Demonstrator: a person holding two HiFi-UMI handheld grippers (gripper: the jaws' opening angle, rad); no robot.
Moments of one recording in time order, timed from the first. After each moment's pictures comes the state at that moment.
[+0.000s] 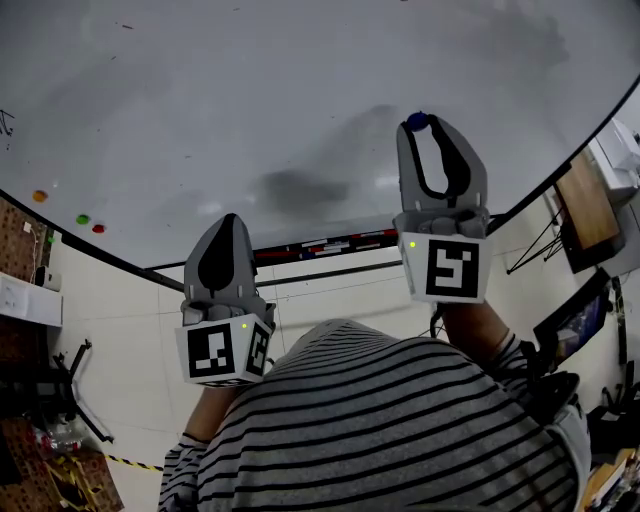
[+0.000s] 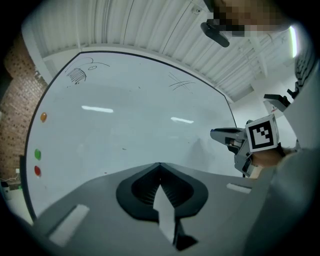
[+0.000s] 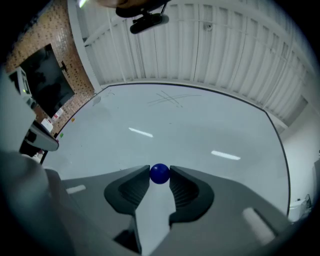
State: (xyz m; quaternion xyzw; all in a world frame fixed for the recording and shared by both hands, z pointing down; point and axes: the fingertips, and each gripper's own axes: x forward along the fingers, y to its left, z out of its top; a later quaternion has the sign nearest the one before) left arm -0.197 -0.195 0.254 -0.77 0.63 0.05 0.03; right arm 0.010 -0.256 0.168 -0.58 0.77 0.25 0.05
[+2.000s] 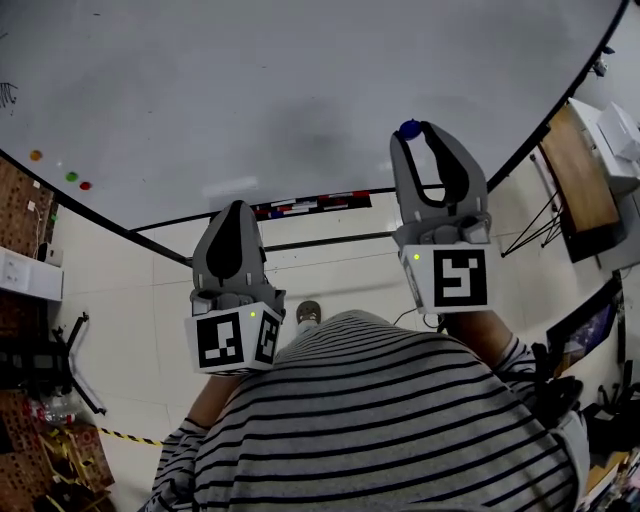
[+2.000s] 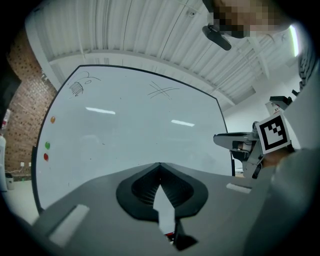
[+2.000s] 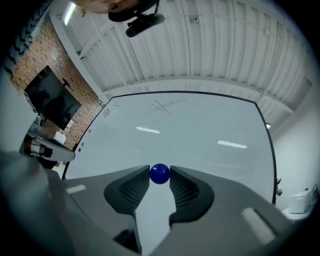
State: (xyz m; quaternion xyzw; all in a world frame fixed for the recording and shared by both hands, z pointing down) left arm -0.095 -0.122 0.261 -0.76 0.64 0.06 0.02; right arm 0.094 -0.171 0.197 -0.54 0.81 0.21 0.02
